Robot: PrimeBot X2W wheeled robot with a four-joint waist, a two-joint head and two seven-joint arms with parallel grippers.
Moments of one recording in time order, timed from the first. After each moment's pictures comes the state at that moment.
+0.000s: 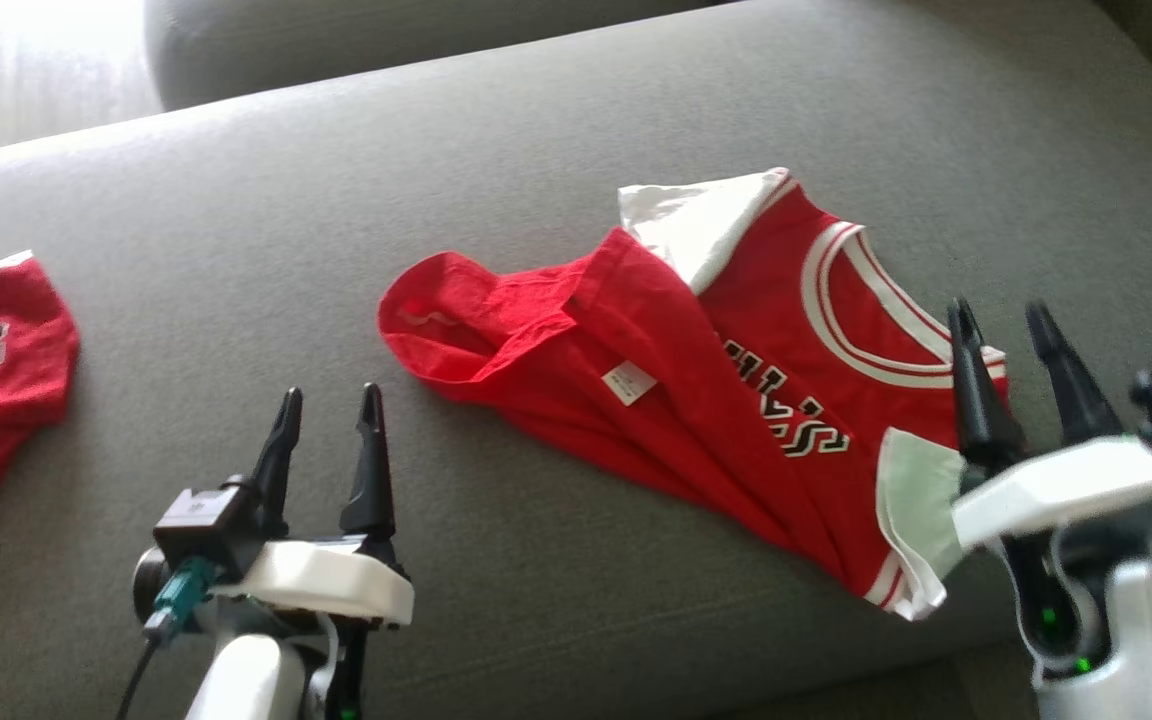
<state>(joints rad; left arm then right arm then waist) -0.05 0.05 -0.23 0.14 -0.28 0.06 -0.25 -0.08 -0.04 -0.09 -0.04 0.34 0.13 0.04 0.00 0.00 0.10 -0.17</state>
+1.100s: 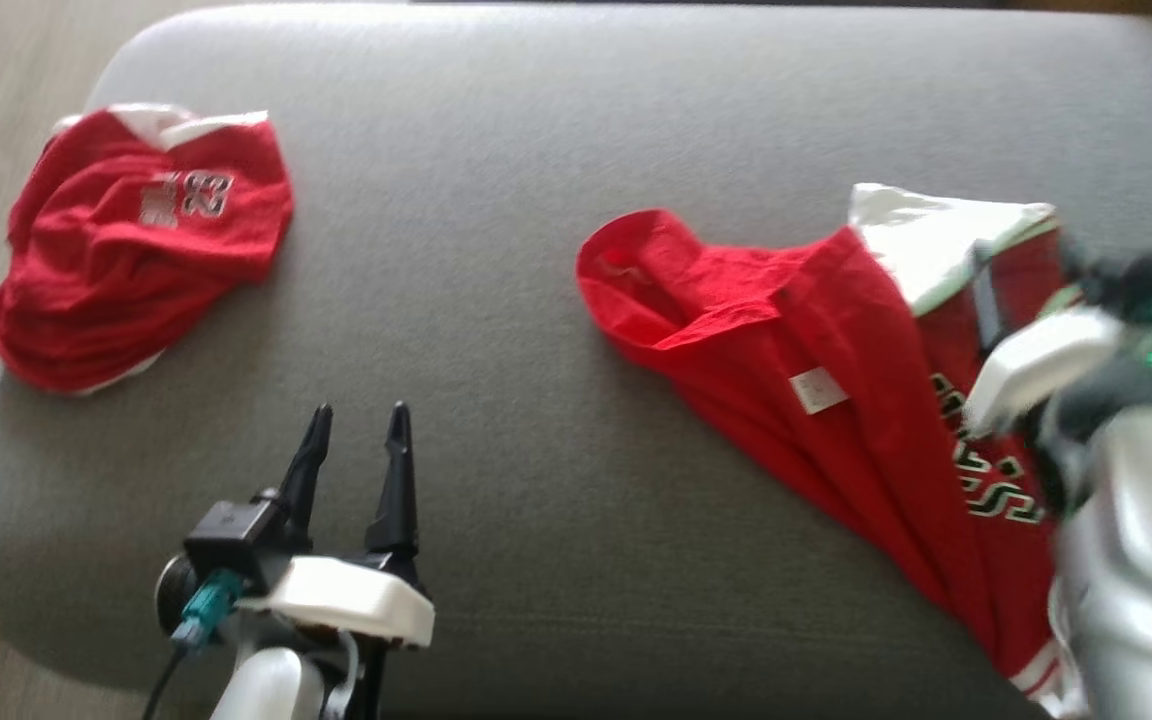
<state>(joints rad) -0.03 0.05 -0.27 0.15 -0.27 0.05 -0.25 -0.46 -0.11 -0.14 0.53 0.01 0.13 -0.04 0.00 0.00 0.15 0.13</state>
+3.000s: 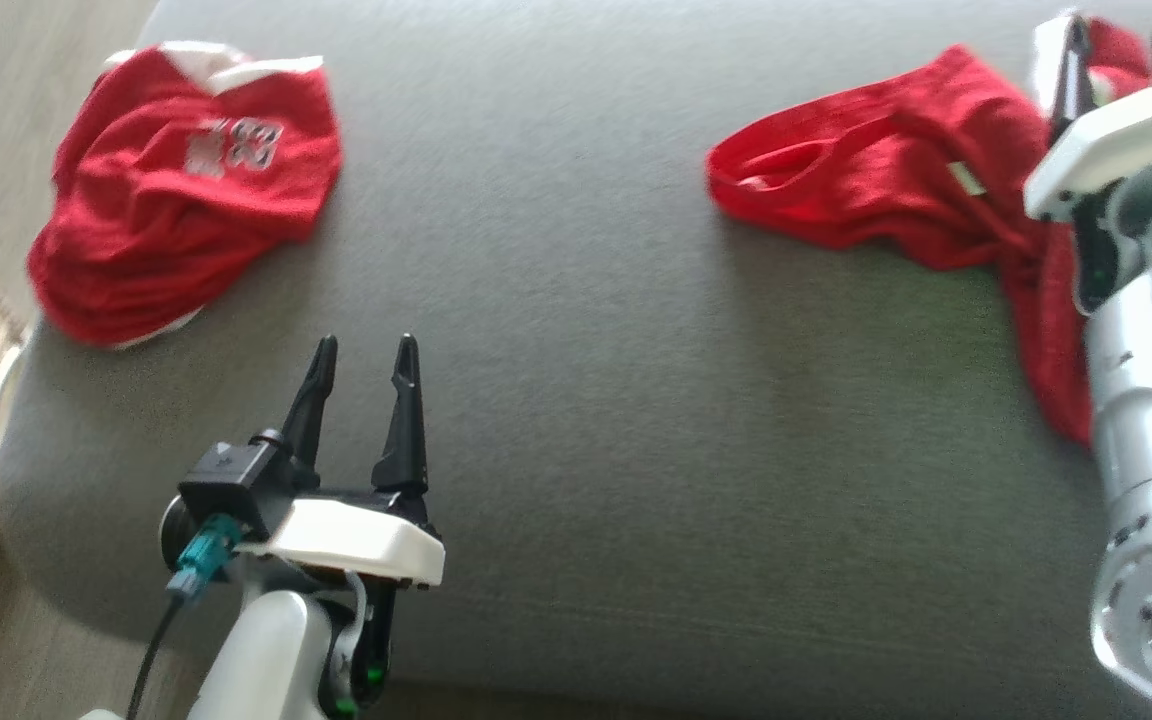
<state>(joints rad) -0.13 0.05 -0.31 0.13 -0.31 0.08 -0.25 -1.01 -0.12 -0.44 1.08 -0.19 0.13 -0.20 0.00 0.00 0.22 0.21</state>
